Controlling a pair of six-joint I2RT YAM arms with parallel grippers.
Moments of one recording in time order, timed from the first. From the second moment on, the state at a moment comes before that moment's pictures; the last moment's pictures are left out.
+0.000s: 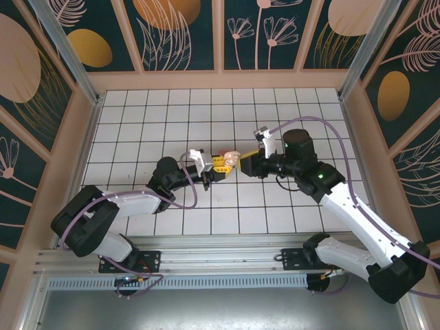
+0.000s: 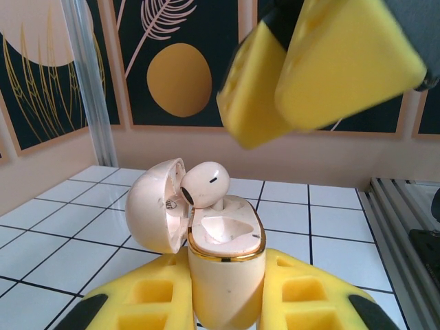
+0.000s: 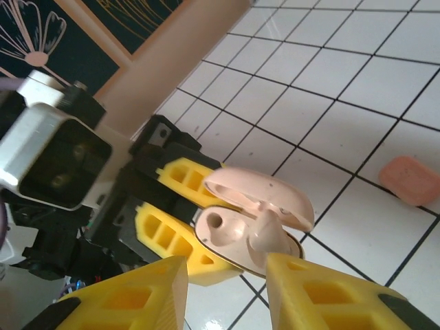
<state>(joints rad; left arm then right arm) -0.70 1.48 0.53 1.05 0.62 -0.03 0.60 1.00 0.95 -0.41 -0.50 0.29</state>
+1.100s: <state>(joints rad) -0.70 1.48 0.53 1.06 0.62 -0.03 0.59 1.10 1.01 -0.44 -0.52 0.27</state>
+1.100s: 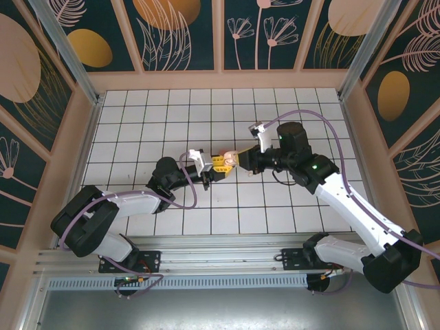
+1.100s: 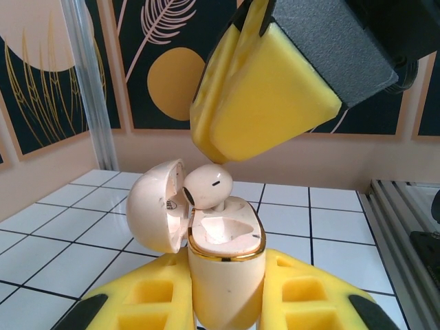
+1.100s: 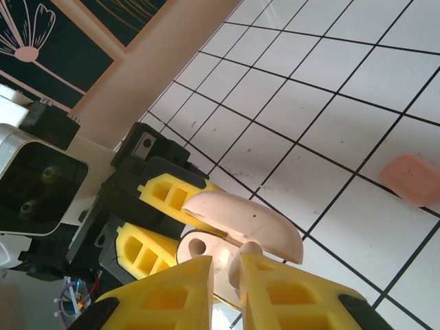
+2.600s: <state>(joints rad) -0.70 1.47 0.52 1.07 0.68 -0.02 0.57 1.11 1.03 -0.64 -0.68 0.05</state>
